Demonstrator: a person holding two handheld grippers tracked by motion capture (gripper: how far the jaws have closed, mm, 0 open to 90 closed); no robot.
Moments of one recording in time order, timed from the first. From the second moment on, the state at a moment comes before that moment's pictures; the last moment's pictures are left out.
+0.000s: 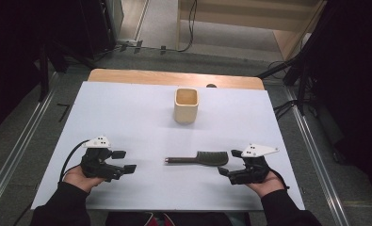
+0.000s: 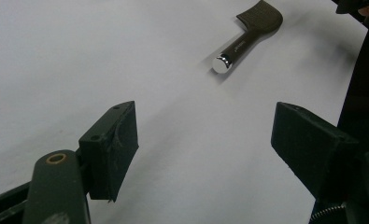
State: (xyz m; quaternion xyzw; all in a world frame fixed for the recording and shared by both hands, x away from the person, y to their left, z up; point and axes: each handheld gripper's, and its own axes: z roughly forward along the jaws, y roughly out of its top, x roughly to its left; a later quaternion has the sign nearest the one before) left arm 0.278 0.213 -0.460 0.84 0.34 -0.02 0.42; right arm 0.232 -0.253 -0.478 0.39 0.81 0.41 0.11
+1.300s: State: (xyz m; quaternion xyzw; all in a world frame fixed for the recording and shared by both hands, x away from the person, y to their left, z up) left arm 0.278 0.214 -0.459 0.84 0.34 -0.02 0.42; right arm 0.251 -0.242 -0.472 0.39 0.80 0.44 0.10
